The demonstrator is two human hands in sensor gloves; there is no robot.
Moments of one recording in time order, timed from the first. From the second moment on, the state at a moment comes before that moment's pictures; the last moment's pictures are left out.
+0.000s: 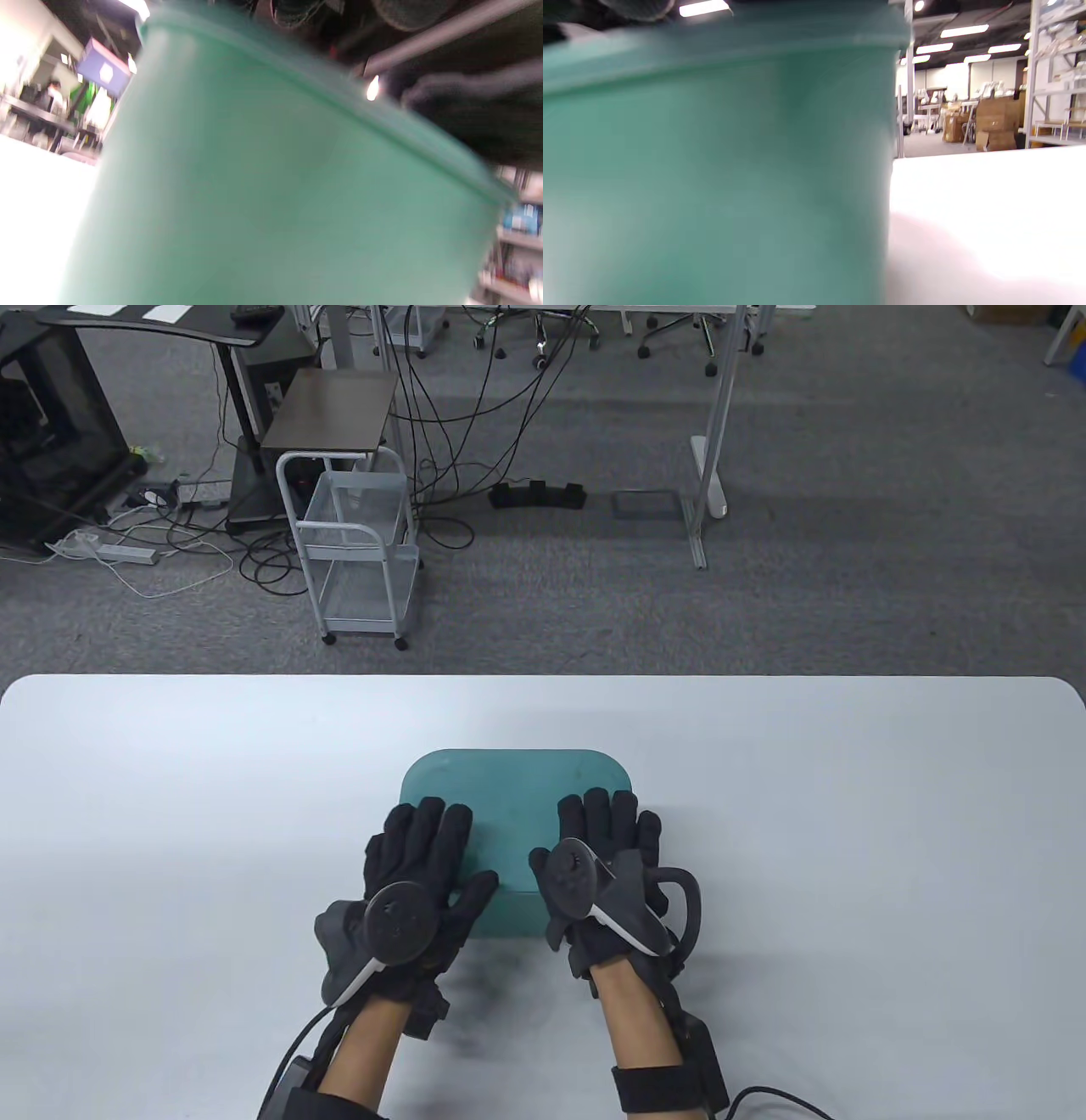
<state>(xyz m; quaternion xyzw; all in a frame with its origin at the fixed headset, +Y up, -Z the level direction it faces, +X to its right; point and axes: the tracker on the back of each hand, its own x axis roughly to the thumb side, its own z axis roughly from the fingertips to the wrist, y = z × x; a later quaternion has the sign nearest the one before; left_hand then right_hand) -0.189 -0.680 -0.316 0.19 -0.08 0.23 0.95 0.055 -0.653 -0.342 0.04 -0.11 0.99 0.08</state>
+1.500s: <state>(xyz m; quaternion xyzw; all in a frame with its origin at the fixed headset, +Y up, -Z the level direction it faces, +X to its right) -0.269 -0.746 -0.287 0.17 -0.05 0.33 0.93 0.141 -0.750 -0.305 -0.01 -0.13 0.97 0.22</state>
